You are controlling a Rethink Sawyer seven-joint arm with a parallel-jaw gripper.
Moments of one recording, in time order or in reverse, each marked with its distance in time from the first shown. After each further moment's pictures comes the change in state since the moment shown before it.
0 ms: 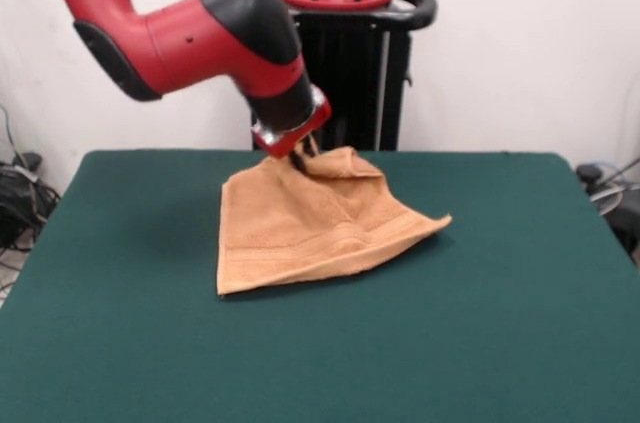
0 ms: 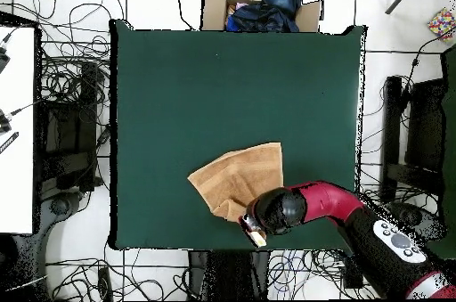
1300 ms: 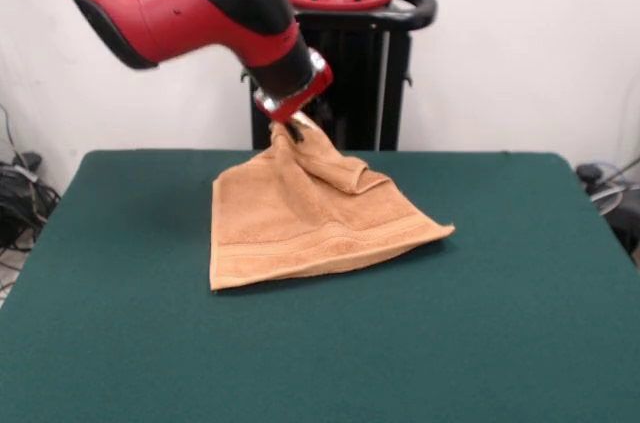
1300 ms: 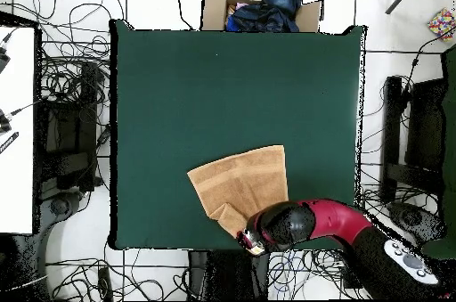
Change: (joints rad) arm -0.035 -0.095 -0.032 0.120 0.174 0.003 -0.038
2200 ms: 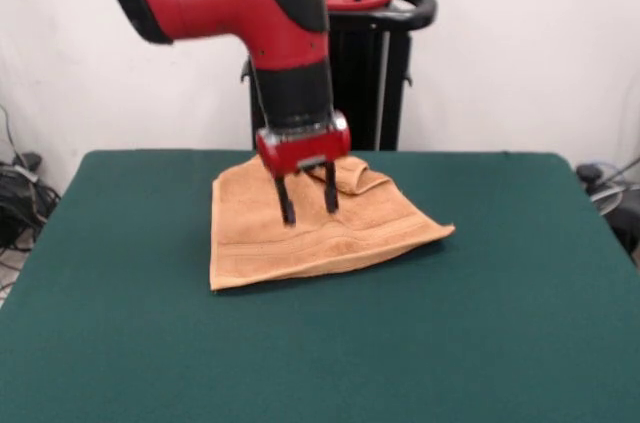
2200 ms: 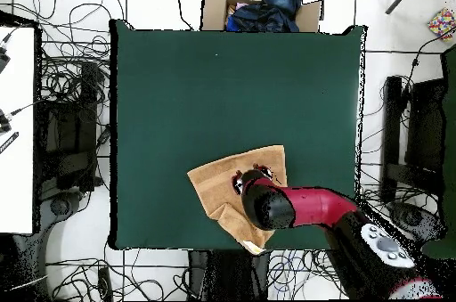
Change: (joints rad) arm 0.334 -0.090 -0.279 -0.096 0.092 -0.773 0.165
